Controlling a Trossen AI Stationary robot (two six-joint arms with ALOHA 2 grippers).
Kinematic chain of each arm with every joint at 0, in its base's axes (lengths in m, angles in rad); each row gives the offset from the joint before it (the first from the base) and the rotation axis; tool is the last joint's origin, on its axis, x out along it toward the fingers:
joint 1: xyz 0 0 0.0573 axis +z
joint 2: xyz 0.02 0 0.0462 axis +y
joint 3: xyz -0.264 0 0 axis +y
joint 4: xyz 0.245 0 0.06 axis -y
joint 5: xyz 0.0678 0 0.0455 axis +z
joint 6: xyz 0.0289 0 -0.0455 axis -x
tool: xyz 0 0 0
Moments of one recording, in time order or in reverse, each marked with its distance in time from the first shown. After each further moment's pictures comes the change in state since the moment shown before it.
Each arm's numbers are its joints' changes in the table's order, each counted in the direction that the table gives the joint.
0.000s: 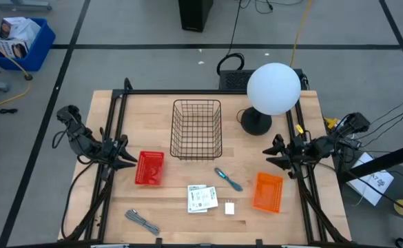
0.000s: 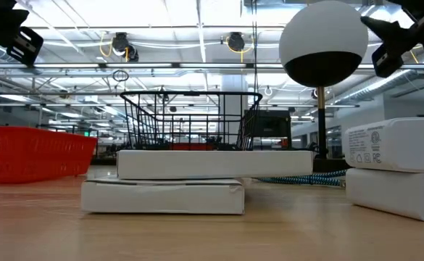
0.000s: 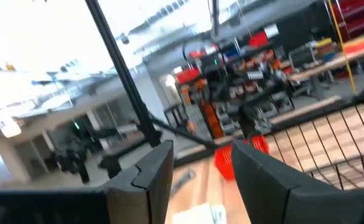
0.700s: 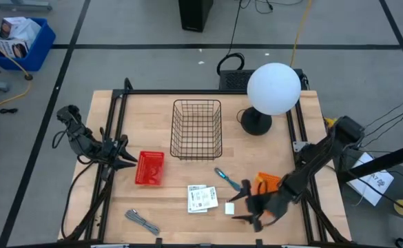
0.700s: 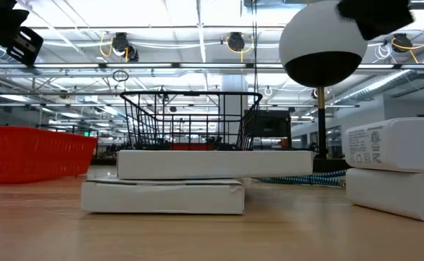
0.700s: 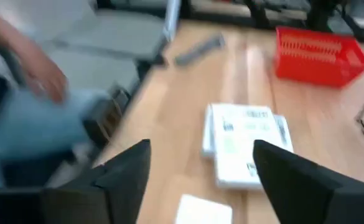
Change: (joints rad) left arm 0.000 0.000 0.000 0.001 0.002 0.000; right arm 0.223 1.354 -0.755 -0.156 -0.085 0.078
